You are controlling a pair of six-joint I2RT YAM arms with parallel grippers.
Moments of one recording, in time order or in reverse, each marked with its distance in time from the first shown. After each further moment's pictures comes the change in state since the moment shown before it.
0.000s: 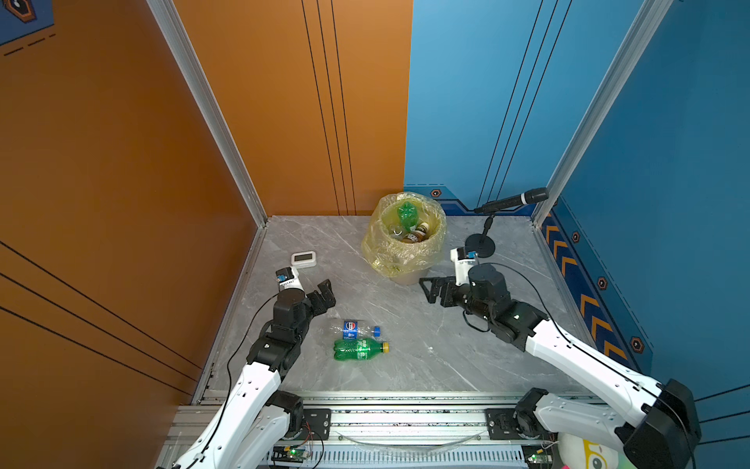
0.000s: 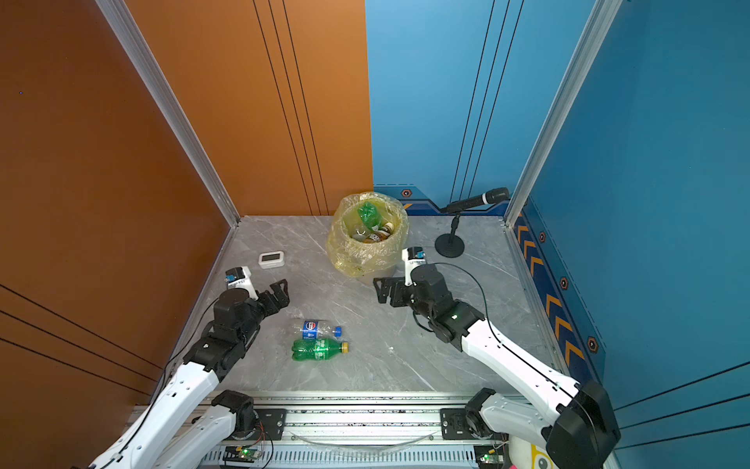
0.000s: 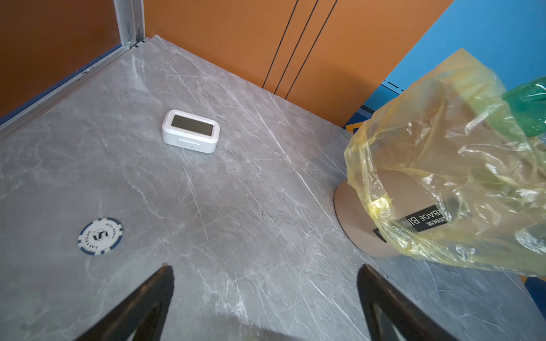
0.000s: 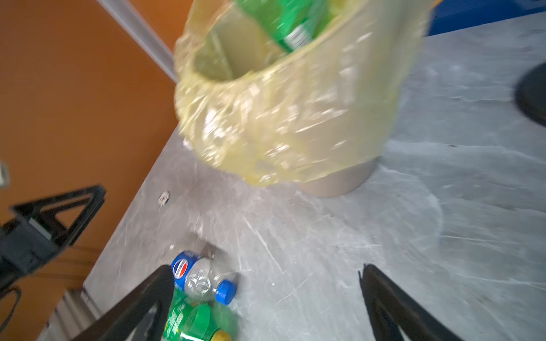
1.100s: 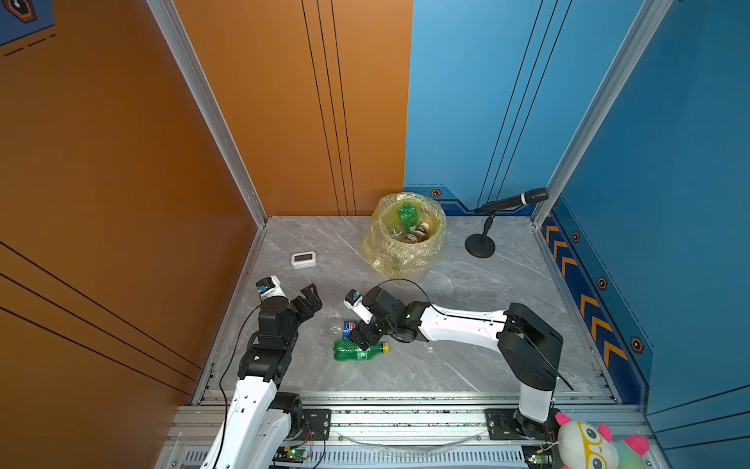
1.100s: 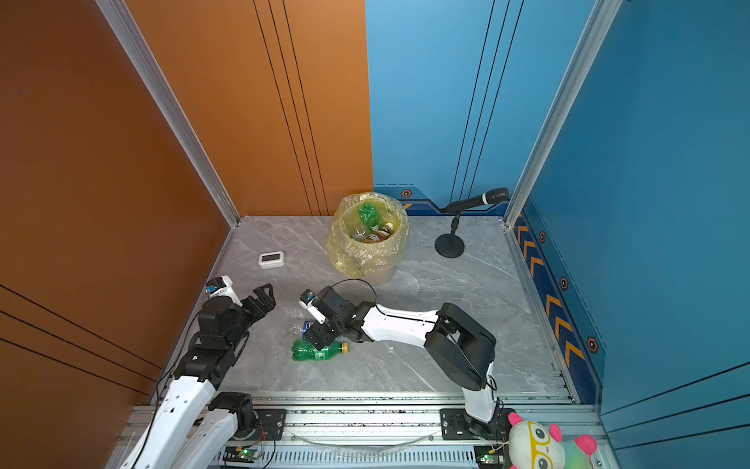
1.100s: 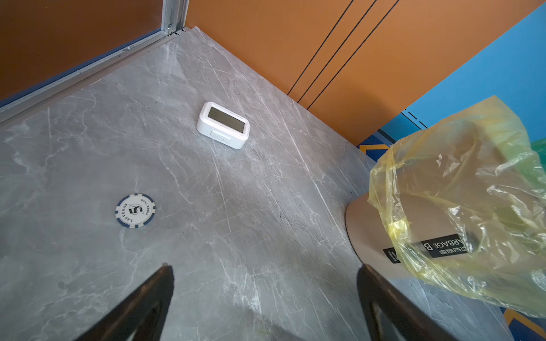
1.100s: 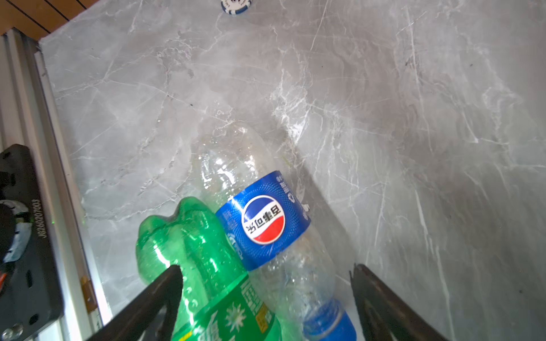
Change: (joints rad) left arm 0.172 -0.106 -0.045 -0.057 0.107 -0.072; right arm 0.349 0.747 0.425 -0.026 -0.066 -0.365
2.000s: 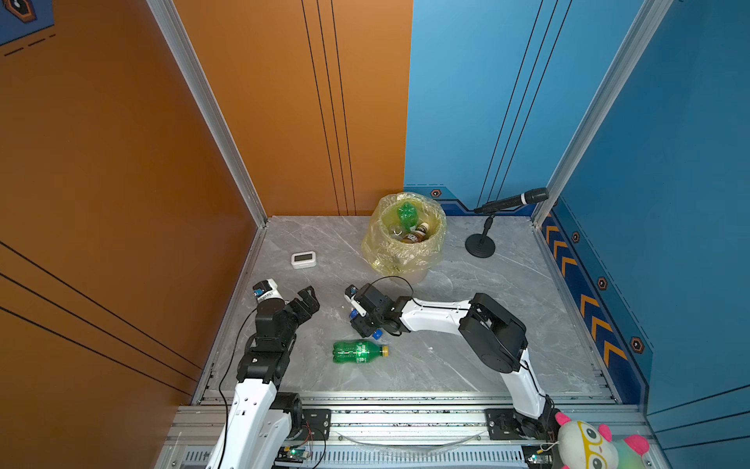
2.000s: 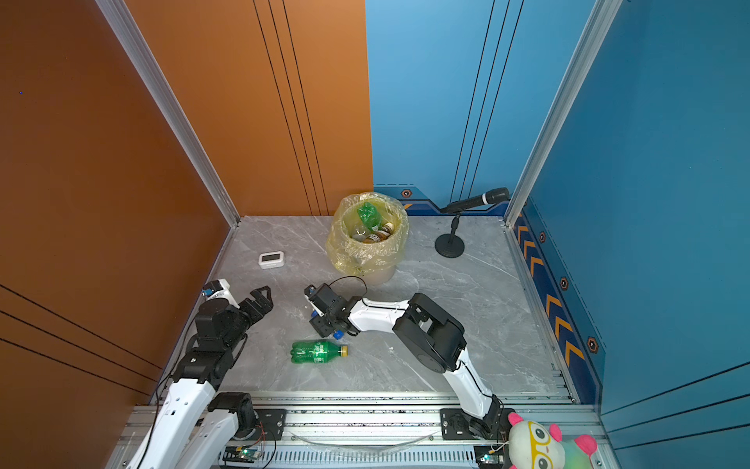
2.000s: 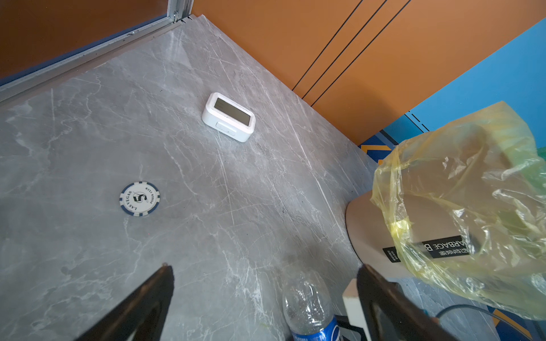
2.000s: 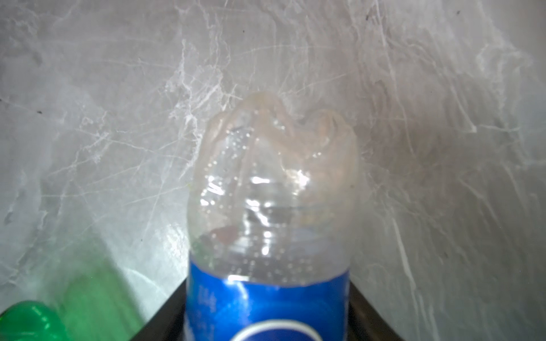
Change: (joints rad) left arm 0.046 -0.017 -0.019 -0.018 0.052 -0.029; right arm -0.058 0.228 0.144 -0.002 0.096 0.024
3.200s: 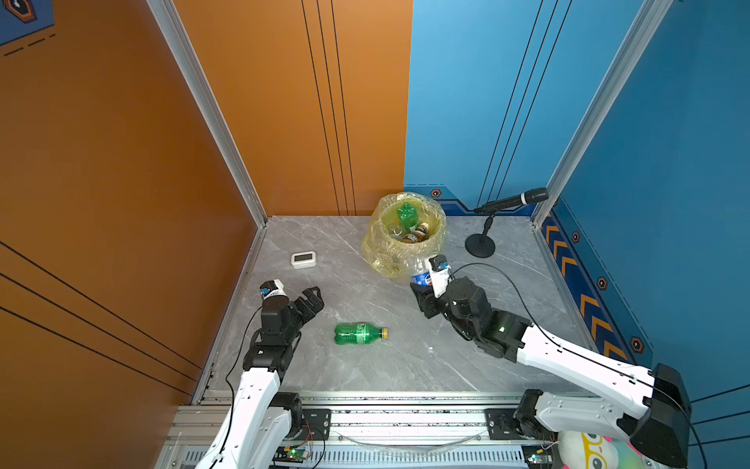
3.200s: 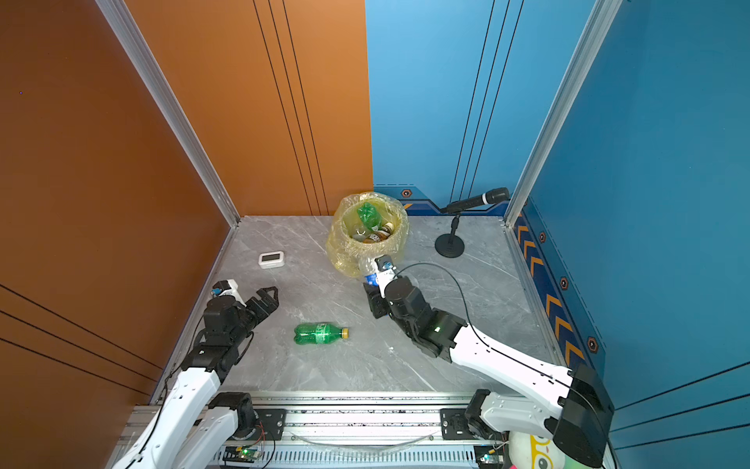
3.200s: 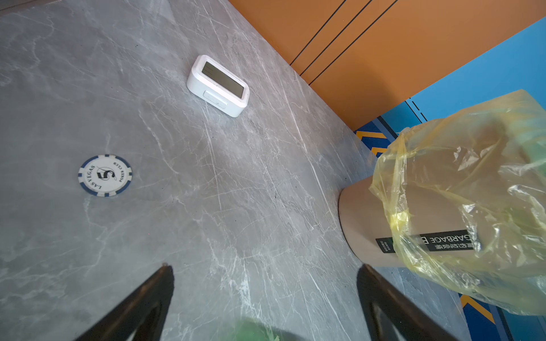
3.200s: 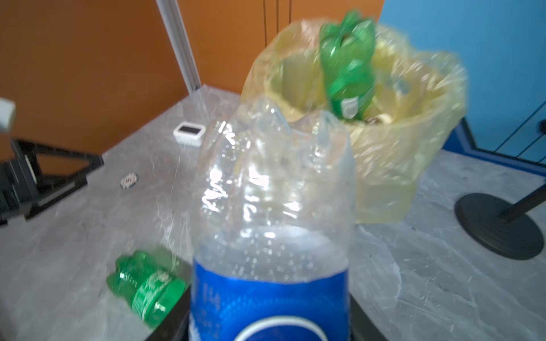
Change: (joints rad) left arm 0.006 0.109 -0.036 0.103 0.086 -0.070; right arm -0.096 -0.988 -0.525 0.116 0.346 0.057
